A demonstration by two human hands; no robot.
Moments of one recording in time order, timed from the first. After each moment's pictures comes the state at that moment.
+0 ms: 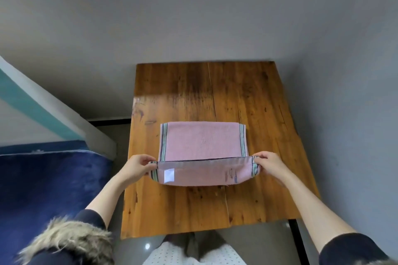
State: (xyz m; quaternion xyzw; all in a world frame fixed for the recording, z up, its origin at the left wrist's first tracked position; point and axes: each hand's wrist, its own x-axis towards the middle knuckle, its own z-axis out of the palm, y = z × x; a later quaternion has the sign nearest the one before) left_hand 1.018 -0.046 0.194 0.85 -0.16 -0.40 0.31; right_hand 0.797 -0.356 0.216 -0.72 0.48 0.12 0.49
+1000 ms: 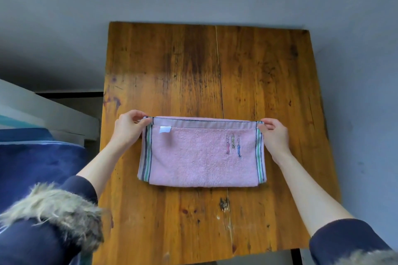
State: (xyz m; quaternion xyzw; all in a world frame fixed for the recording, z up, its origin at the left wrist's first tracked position) left_hand 1.127 -0.141 0.103 0.89 -0.09 -0.26 0.37; right_hand 0.909 -0.424 0.112 -0.70 0.56 -0.05 0.44
